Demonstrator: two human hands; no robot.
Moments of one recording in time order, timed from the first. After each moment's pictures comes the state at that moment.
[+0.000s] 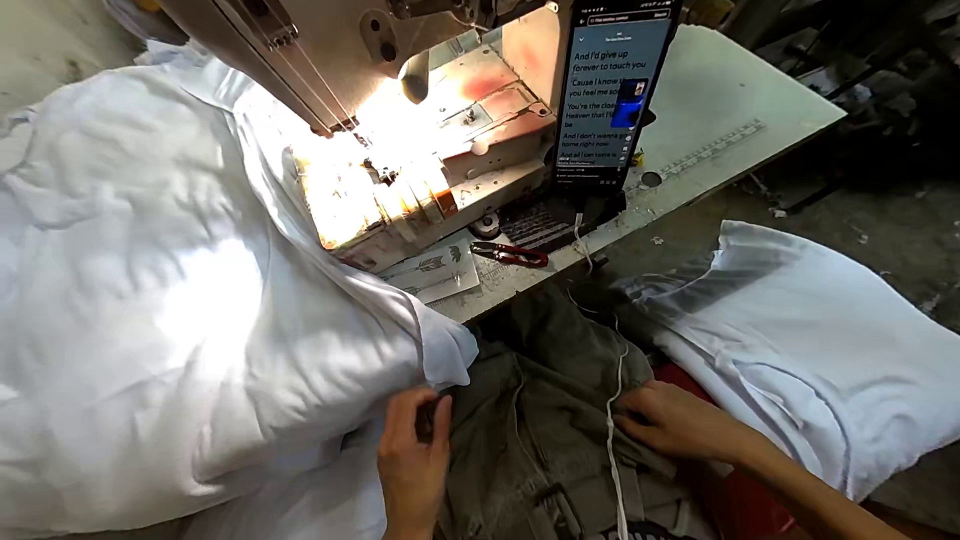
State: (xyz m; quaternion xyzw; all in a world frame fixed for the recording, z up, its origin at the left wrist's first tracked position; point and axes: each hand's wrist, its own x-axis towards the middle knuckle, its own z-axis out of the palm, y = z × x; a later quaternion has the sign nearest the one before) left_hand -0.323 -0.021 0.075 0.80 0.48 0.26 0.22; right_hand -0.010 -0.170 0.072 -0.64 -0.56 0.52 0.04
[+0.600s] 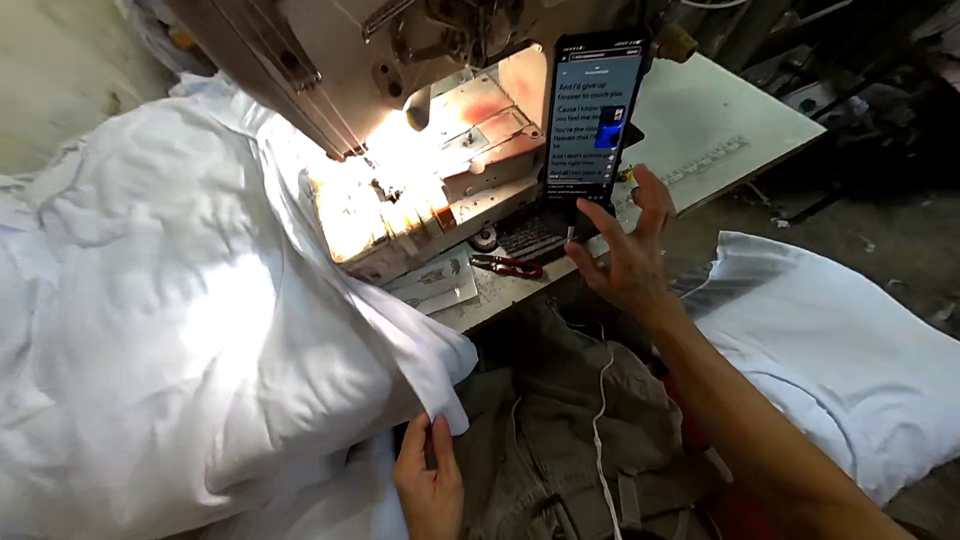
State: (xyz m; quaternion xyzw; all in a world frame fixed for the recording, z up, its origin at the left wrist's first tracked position) left_hand -0.297 -0.046 0.089 0.69 0.49 0.41 0.34; right_hand 0.038 -0.028 0.093 -0.68 -0.57 -0.23 0.40
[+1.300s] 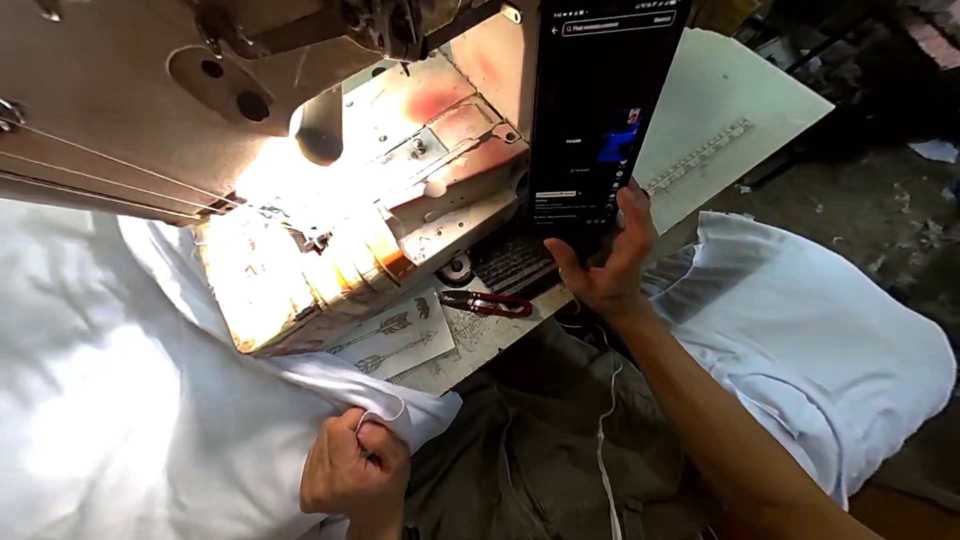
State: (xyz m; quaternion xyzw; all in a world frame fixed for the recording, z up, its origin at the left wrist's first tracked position) left_hand -0.269 0.070 0.073 0.80 0.46 0.38 -0.08; right_hand 0.054 0.016 0.059 -0.60 -0.54 -0.20 0.56
